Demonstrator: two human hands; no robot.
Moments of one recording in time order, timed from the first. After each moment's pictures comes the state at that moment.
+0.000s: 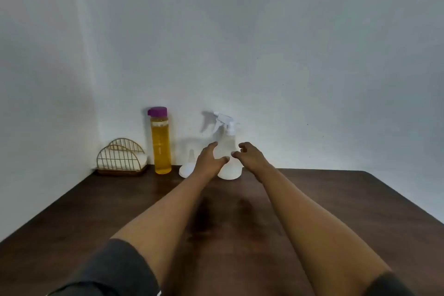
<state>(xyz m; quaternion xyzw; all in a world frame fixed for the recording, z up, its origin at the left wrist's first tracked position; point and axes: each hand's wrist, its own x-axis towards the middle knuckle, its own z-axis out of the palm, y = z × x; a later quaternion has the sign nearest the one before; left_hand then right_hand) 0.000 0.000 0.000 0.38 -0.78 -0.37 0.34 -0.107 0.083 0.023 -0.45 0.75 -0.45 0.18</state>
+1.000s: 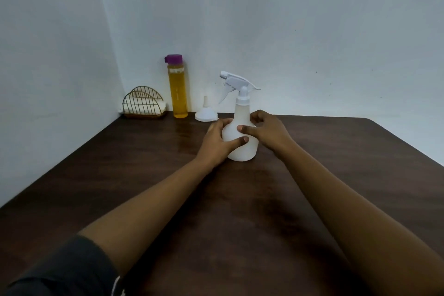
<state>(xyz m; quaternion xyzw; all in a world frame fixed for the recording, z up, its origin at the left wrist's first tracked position) 0.093 0.121 -0.037 0.32 -0.77 -0.42 0.37 -0.038 0.193 -0.001 -0.50 0.74 -0.44 0.12</state>
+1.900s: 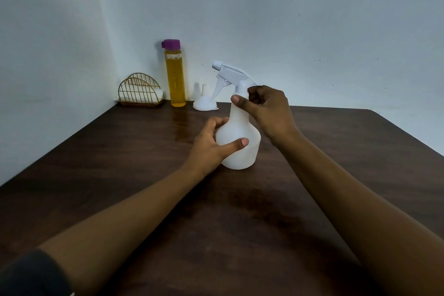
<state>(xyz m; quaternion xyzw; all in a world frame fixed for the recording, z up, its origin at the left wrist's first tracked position) 0.122 0.149 -0.051 0.28 -0.74 -0.49 0.38 -0.009 0.211 0.020 -0.52 0.62 -0.58 0.08</state>
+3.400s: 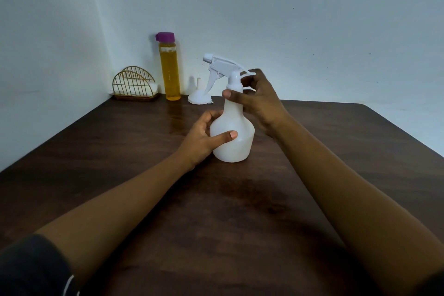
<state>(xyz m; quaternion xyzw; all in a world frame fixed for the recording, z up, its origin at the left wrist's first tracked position) 0.122 0.148 -0.048 0.24 -0.73 -0.53 0.35 -0.013 0.214 0.024 -0.52 0.53 -0.62 0.26</state>
